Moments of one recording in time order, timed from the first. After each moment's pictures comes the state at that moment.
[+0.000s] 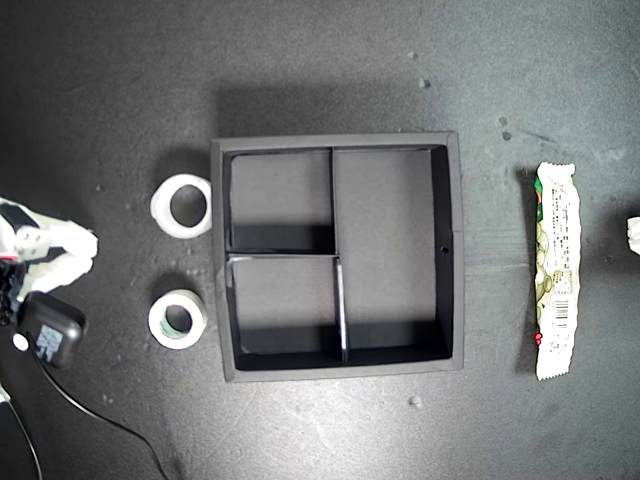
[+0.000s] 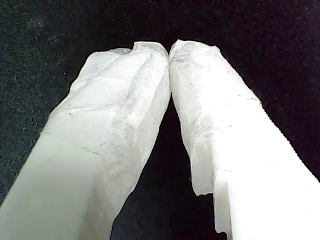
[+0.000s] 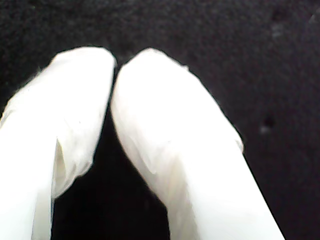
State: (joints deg) arm 0 10.1 191.1 176.2 78.0 -76.9; arm 1 -1.7 191.8 178.3 76.6 79.5
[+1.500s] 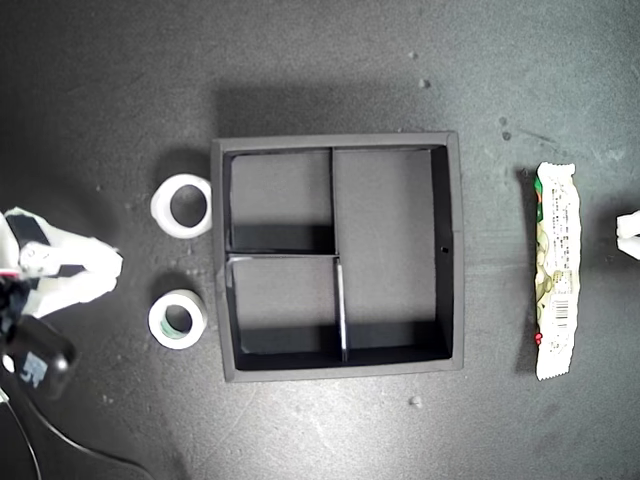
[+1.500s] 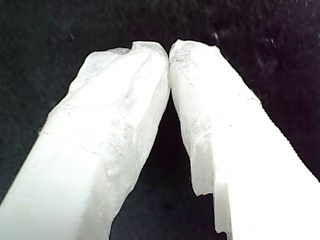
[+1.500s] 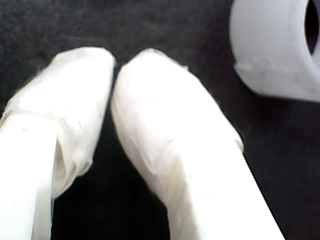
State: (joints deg) arm 0 13.4 191.1 176.5 62.9 -72.6; arm 1 -1.5 191.8 178.3 65.7 80.6
